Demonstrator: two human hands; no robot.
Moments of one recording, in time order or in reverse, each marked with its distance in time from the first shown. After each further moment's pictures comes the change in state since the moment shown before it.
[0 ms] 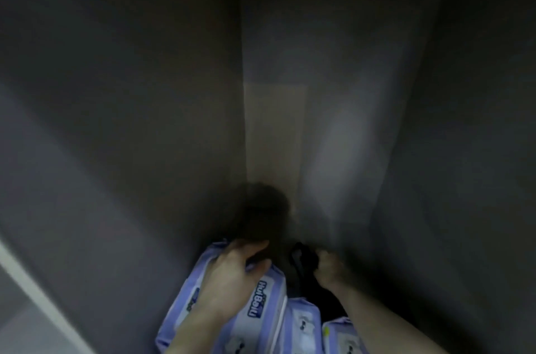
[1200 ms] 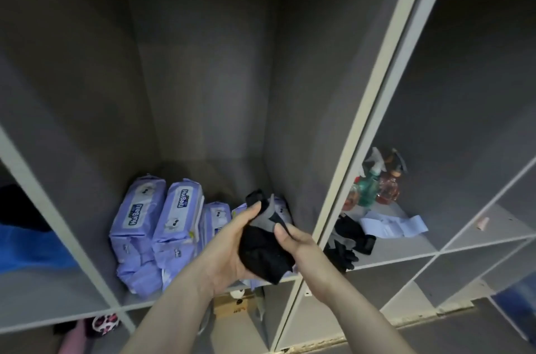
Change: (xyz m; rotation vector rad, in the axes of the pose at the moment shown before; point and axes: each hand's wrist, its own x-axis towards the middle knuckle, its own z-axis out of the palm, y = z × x) left_hand -0.182 0.119 0.005 -1.099 -0.898 -0.511; right_hand -0.343 0.013 -0.057 1.222 0.022 0.001
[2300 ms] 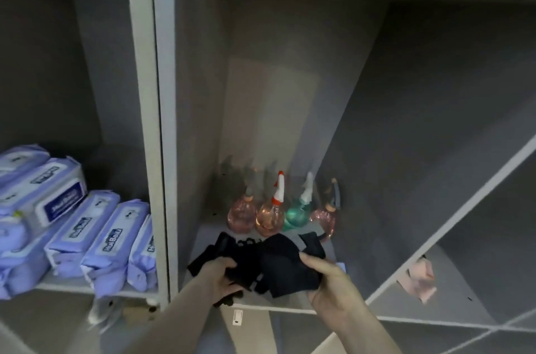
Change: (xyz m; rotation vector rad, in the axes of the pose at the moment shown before) left_hand 0.250 -0.104 0.191 -0.444 0.486 -0.078; right_hand -0.017 -0.047 -0.334 0.427 0.156 0.246
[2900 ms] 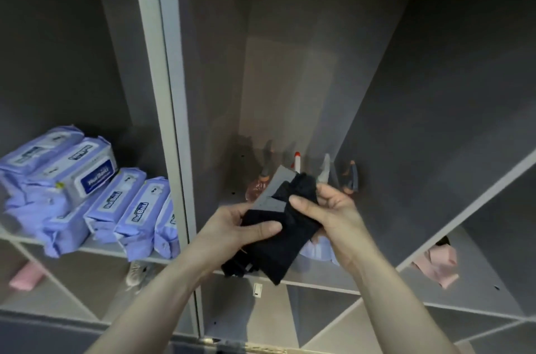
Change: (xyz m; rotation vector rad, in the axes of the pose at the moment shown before) left_hand -0.152 0.028 0.014 0.471 -0.364 0.658; right_hand -0.012 -0.043 0.047 -0.466 -0.257 -0.290
